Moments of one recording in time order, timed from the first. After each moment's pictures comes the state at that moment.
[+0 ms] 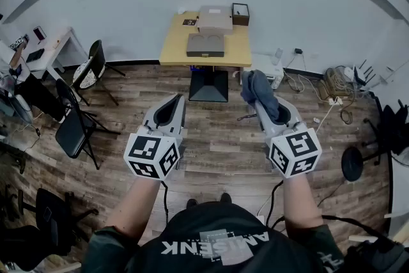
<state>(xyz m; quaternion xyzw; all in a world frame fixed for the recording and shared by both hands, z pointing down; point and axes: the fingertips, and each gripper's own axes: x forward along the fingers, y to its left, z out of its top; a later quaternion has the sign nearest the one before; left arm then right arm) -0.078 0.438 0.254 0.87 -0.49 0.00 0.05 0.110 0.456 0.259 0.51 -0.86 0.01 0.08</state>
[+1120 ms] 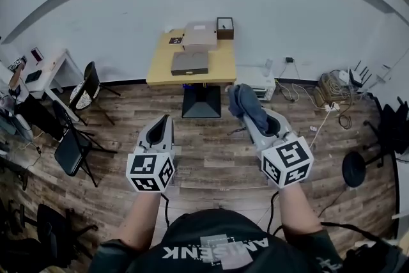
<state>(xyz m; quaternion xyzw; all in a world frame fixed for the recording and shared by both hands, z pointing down) -0.026 0.426 0.282 0.83 -0.55 0.03 0.04 0.178 0.452 0.259 0.49 -0.87 0.01 0.06</state>
